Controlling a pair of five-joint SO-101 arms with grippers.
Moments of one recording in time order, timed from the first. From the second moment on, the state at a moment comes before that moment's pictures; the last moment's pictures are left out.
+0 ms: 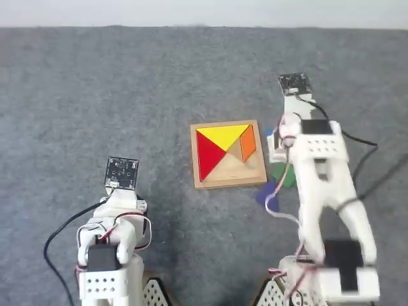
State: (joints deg) left arm -9.4 -103.1 97.2 72.0 -3.9; right arm -6.1 -5.8 25.8 64.4 0.2
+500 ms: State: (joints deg) left arm -9.4 -103.1 97.2 72.0 -3.9; right arm -5.7 13.3 18.7 62.0 -9.2
